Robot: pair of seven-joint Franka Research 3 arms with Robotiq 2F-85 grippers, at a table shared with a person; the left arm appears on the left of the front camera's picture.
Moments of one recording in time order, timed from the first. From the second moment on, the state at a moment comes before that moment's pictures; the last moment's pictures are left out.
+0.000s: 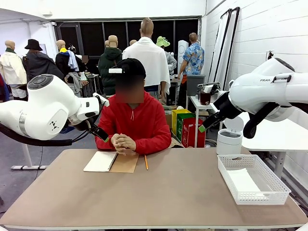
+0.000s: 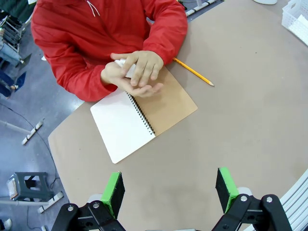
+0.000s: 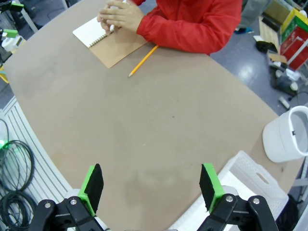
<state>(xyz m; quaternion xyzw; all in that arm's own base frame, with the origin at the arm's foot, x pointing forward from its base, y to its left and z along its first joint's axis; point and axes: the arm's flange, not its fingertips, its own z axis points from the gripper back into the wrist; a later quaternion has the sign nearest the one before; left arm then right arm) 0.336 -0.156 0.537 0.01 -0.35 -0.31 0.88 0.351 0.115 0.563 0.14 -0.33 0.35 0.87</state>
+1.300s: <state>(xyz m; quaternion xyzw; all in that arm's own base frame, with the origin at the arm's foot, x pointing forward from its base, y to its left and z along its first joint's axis) 0.336 -0.156 0.537 0.01 -0.35 -0.31 0.88 0.351 0.115 0.563 0.14 -0.33 0.35 0.87</state>
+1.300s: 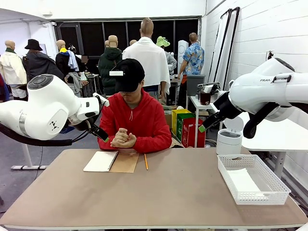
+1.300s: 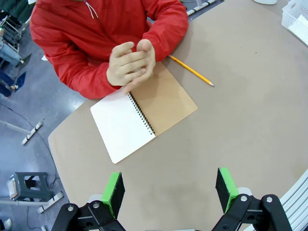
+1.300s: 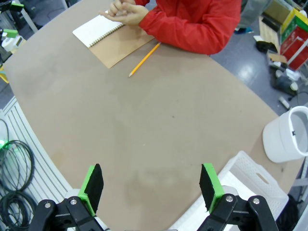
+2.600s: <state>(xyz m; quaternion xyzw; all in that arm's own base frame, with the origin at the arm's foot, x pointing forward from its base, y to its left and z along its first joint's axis) 0.336 -0.156 0.537 0.01 -0.35 -0.31 0.88 0.351 0.115 0.563 0.14 -0.33 0.35 0.87</state>
